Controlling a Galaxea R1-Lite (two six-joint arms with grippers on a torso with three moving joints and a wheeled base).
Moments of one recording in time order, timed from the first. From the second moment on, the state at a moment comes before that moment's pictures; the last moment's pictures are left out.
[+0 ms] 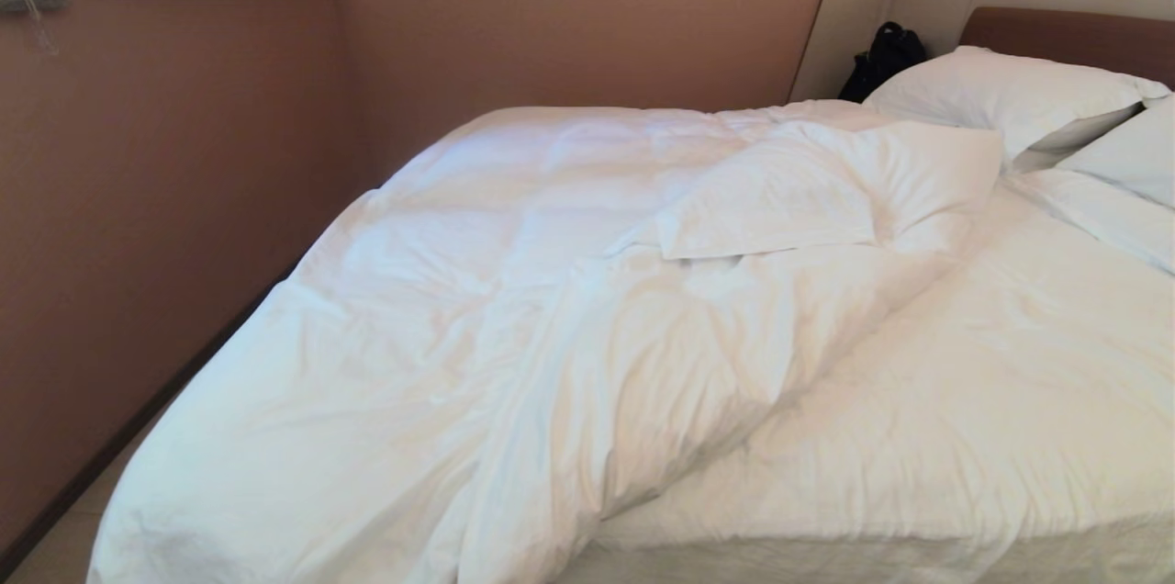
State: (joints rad) left arm 0.08 0.51 -0.74 -0.27 -0.50 0.11; right arm -0.01 0.00 0.00 0.00 0.00 0.01
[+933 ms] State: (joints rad) left arm -0.02 0.24 -0.57 -0.12 -0.42 0.08; right arm -0.01 0.00 0.00 0.00 0.00 0.01
